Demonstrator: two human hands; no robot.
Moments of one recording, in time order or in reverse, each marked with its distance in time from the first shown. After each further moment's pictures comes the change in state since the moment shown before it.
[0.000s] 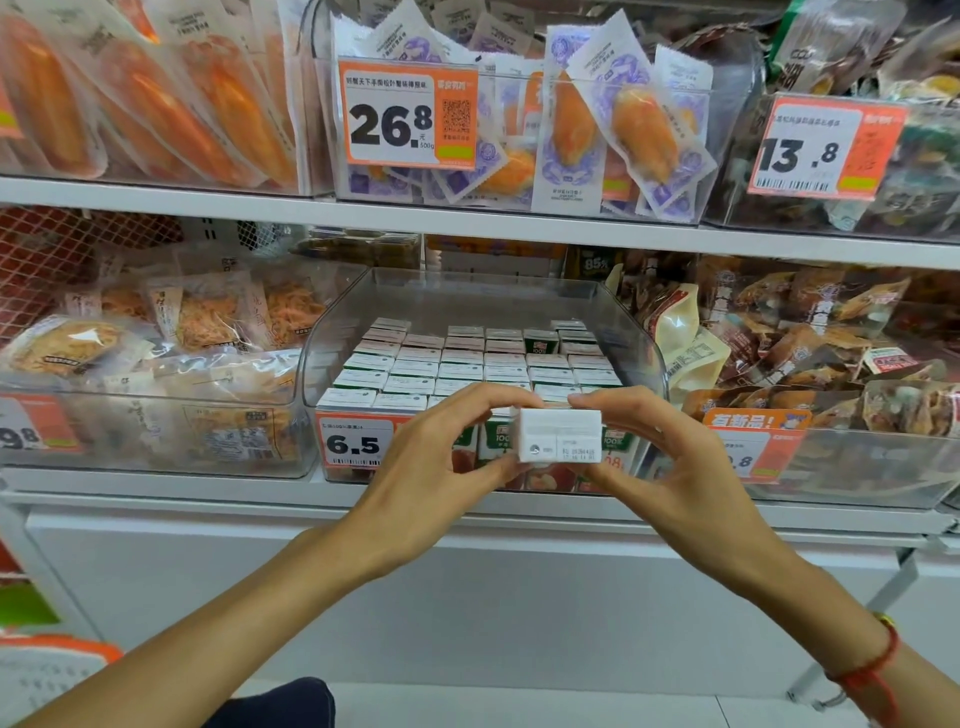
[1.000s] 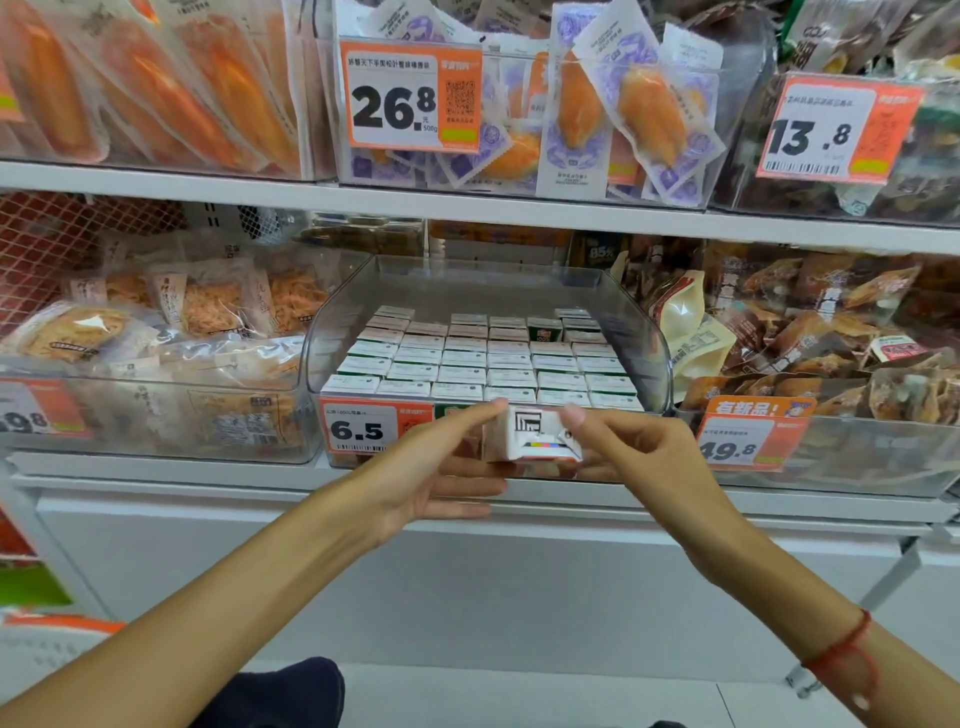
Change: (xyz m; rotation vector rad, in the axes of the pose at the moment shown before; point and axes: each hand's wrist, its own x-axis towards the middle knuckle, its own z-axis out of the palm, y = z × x) left_hand 0.007 -0.013 -0.003 -0.618 -0.082 -0.888; right_hand 0.002 0.000 0.020 0.387 0.006 0.387
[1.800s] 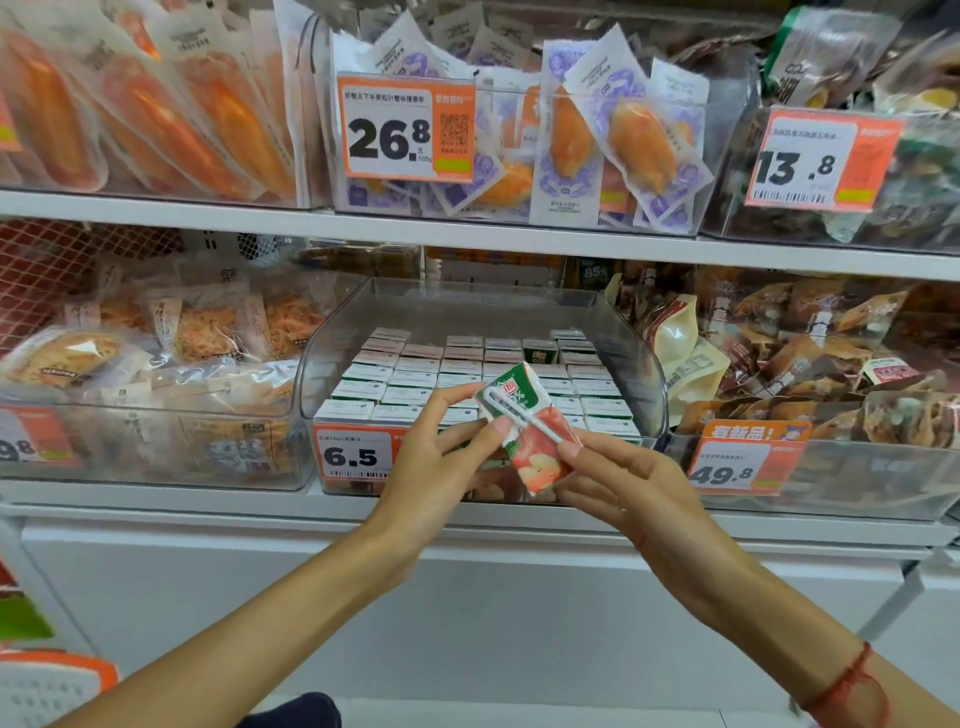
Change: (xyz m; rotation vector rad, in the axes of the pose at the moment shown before) left_hand 0.001 -0.002 0.020 -0.015 0.127 0.470; right_hand 0.001 -0.002 0.003 0.318 -0.043 0.209
